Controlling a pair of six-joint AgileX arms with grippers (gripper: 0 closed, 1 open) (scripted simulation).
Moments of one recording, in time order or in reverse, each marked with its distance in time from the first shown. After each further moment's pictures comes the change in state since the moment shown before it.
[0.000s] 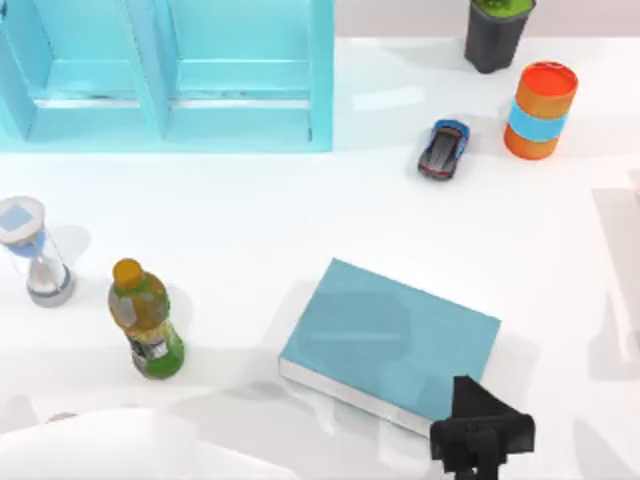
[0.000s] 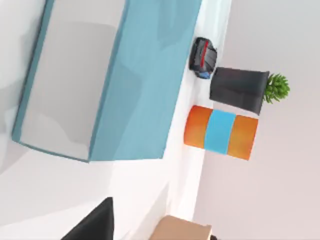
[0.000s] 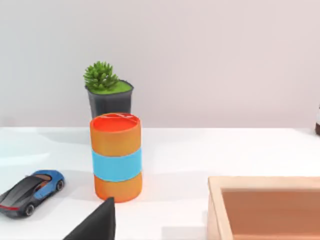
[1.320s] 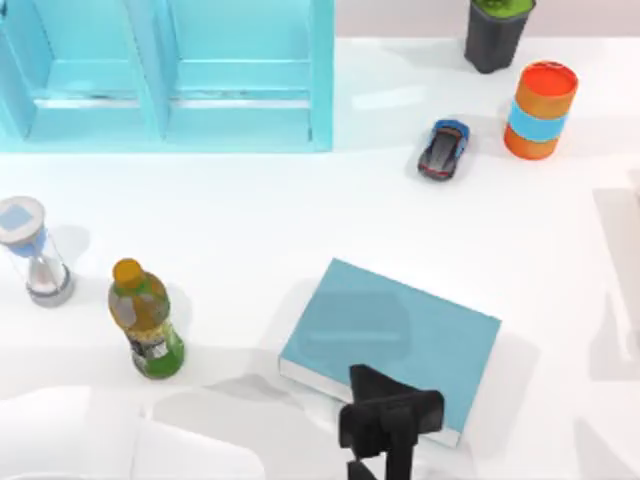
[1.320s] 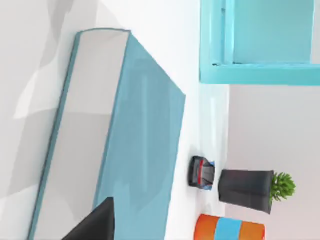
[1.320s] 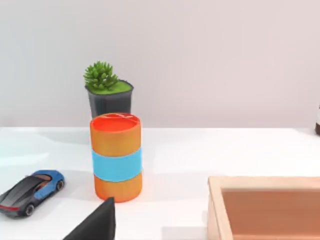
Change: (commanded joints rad) left arm 0.019 -0.053 0.011 -0.595 0.099 -0.382; right arm 0.000 0.000 0.000 0.000 0.000 0.000
